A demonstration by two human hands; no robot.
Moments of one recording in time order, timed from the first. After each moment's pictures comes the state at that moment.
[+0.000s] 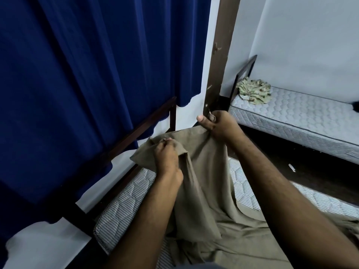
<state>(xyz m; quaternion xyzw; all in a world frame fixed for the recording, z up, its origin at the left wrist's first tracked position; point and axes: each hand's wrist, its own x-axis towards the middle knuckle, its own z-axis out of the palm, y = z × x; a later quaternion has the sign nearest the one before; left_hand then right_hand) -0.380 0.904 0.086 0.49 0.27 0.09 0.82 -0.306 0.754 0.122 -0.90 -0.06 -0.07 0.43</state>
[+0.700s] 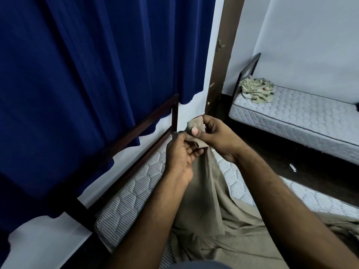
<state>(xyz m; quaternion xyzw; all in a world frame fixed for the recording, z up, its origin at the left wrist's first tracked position) -0.386 0.892 0.093 0.41 0.18 0.00 0.90 -0.337 0.773 0.107 -0.67 -0.21 0.12 0.70</state>
